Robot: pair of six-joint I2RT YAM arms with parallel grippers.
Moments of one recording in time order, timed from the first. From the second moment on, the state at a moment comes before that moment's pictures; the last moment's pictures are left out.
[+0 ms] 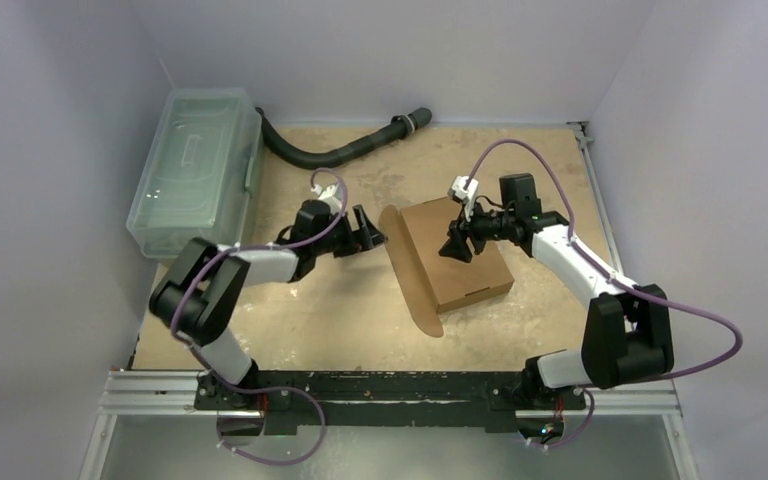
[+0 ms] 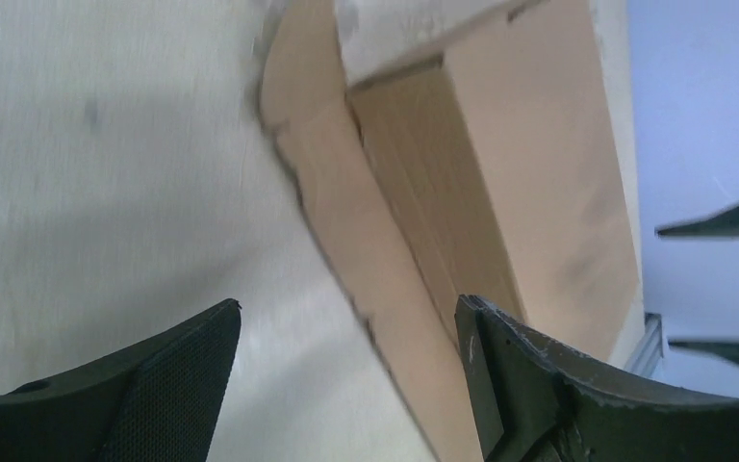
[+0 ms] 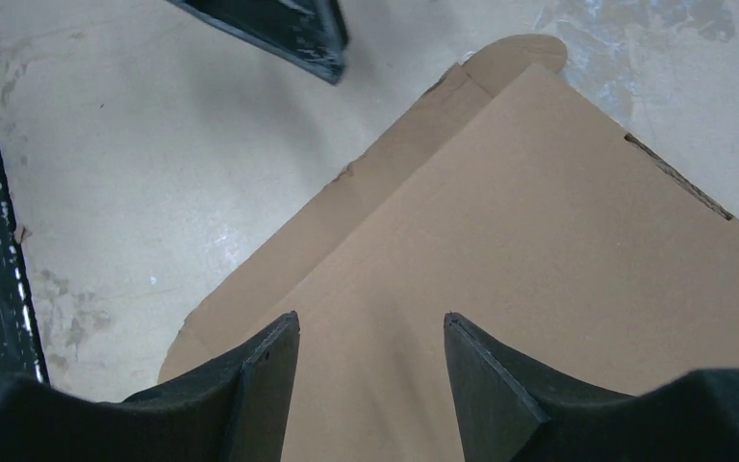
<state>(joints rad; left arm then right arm) -0.48 1.60 0.64 0.46 0.29 -0.77 0.23 1.40 0.93 -0.39 -0.80 -0.54</state>
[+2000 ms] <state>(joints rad) -0.74 1.57 0.51 0.49 -0.17 -0.99 0.85 1.49 0.79 -0.15 0.24 -0.61</state>
